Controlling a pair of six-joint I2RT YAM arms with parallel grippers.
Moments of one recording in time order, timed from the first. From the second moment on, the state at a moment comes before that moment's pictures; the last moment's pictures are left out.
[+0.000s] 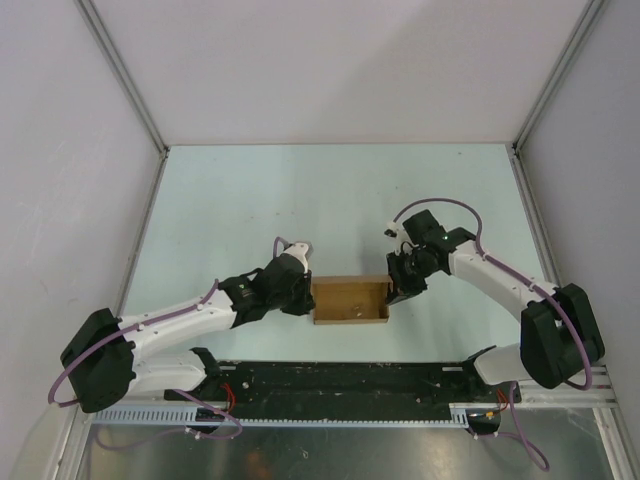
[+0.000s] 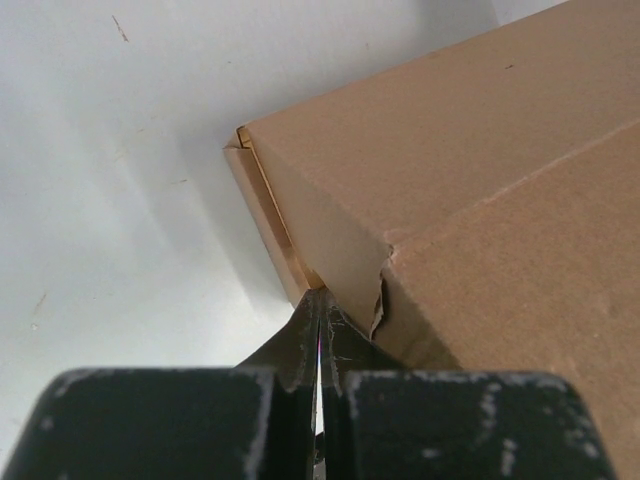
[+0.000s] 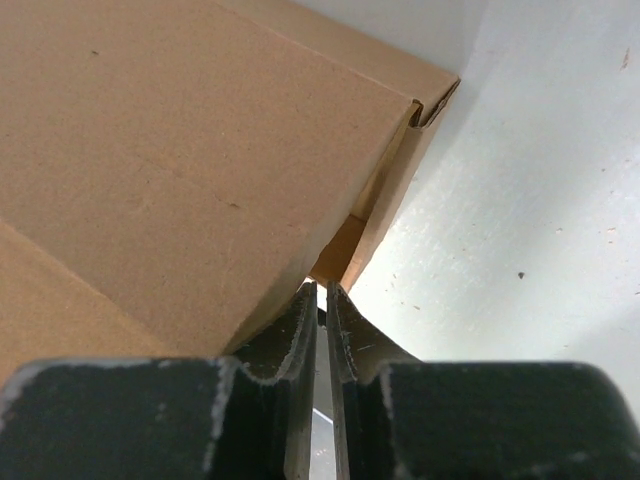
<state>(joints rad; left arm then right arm) -0.90 1.17 0.63 -0.30 -0.06 -0.66 0.48 1.39 0.91 -0.75 -0.45 0.30</state>
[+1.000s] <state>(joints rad) -0.91 1.09 0.54 -0.28 0.01 -0.66 0.61 1.43 0.88 -0.77 -0.35 0.35</state>
